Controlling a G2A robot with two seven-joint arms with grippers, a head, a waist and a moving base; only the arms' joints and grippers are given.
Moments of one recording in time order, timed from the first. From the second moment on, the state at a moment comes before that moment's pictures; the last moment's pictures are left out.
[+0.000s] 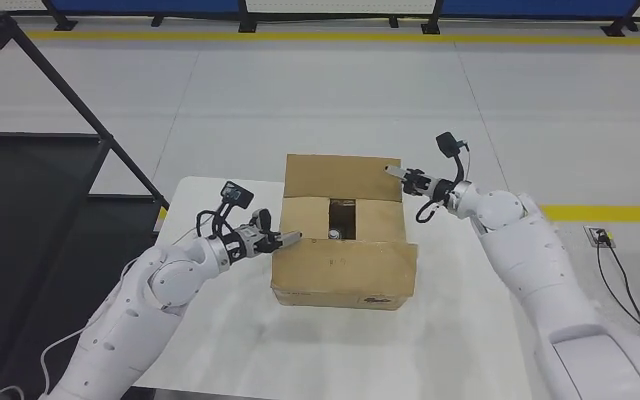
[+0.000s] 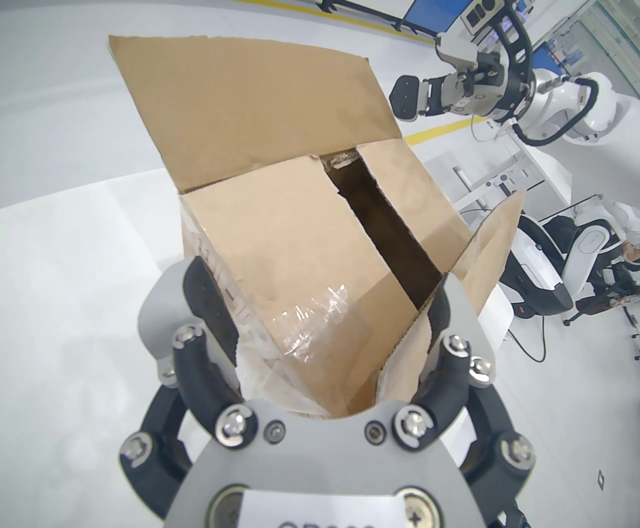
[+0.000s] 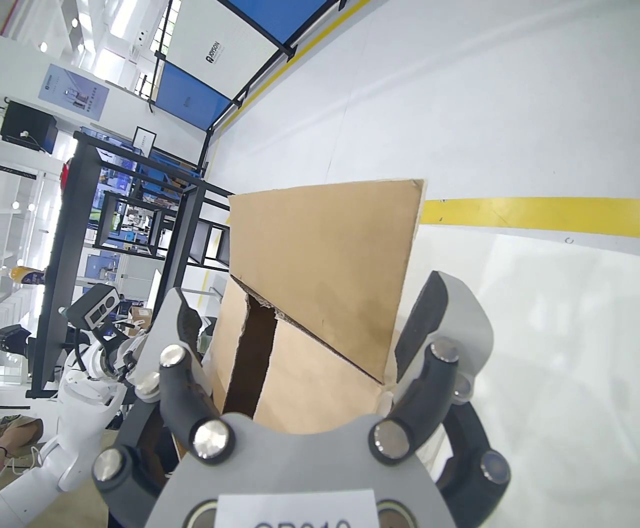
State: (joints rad) left arm 0.71 -0.99 -1.00 -1.38 0.41 -0.38 -0.51; right arm -0.16 -1.35 1.03 -0.33 -0.13 -0.54 0.68
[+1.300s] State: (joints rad) left arm 0.72 -1.03 -0.98 -1.39 0.57 -0.29 -0.48; right arm -0.10 -1.28 1.09 -0.38 0.20 -0.47 1.35
